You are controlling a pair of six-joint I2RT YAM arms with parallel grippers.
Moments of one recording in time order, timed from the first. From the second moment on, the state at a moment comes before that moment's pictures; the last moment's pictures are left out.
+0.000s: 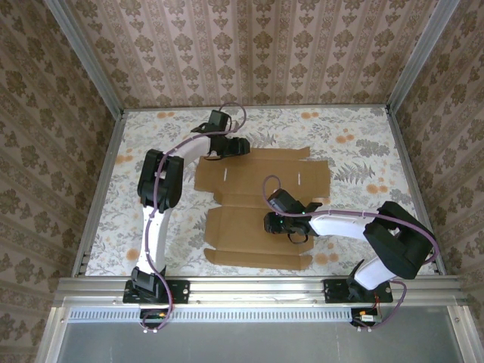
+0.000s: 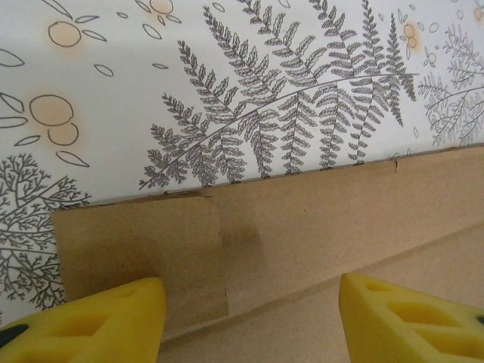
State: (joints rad) left arm -0.43 2.29 1.76 -0.44 0.36 -0.37; right arm 0.79 1.52 0.67 -0.20 0.02 0.71
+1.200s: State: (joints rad) left arm -0.08 2.09 1.50 -0.79 0.51 -0.14; right arm 0.83 1.55 0.71 -0.25 0.05 0.70
